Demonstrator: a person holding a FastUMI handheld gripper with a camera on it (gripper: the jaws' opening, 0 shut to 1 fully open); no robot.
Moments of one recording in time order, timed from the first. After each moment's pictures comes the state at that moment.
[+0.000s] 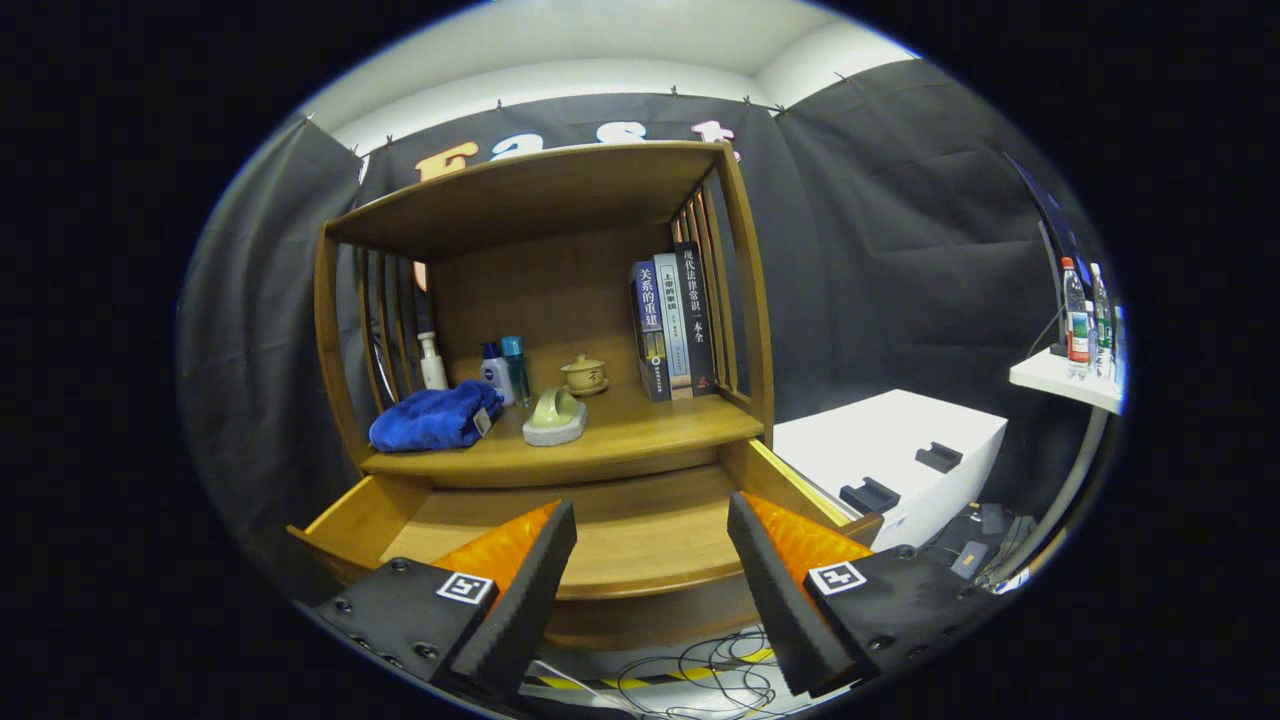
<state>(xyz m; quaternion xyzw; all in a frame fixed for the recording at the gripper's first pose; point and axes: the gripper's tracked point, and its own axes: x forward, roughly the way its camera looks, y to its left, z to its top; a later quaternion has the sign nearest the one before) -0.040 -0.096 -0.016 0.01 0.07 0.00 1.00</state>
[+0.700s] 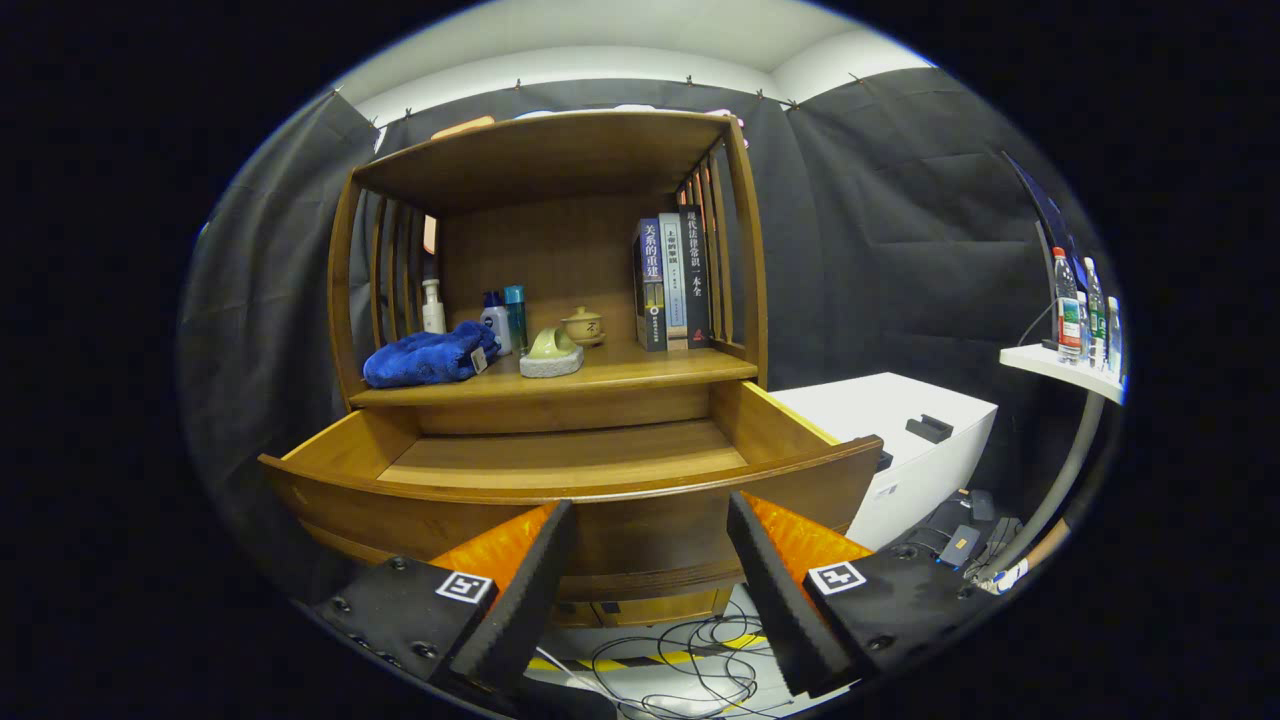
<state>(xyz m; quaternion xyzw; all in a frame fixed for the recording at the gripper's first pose) -0.055 -0.095 -0.077 -0.01 0.09 -0.01 1.00</state>
